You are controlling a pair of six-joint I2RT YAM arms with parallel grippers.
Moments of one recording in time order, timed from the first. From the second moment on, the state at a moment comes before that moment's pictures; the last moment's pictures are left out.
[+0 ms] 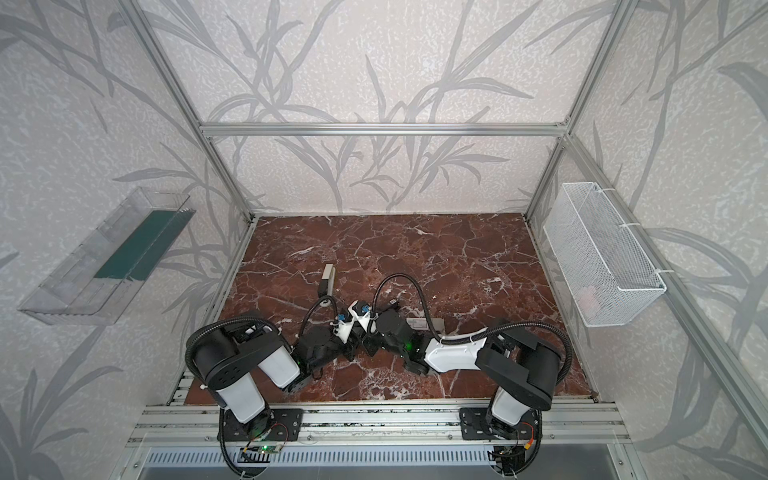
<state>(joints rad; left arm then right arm) -0.77 1.75 0.16 1.24 0.04 -0.15 1.05 1.62 0.62 0.61 0.00 0.16</state>
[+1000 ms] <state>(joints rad) -0.76 1.76 0.44 0.95 -0.22 -0.17 0.91 1.25 0.39 0.45 0.02 0.25</state>
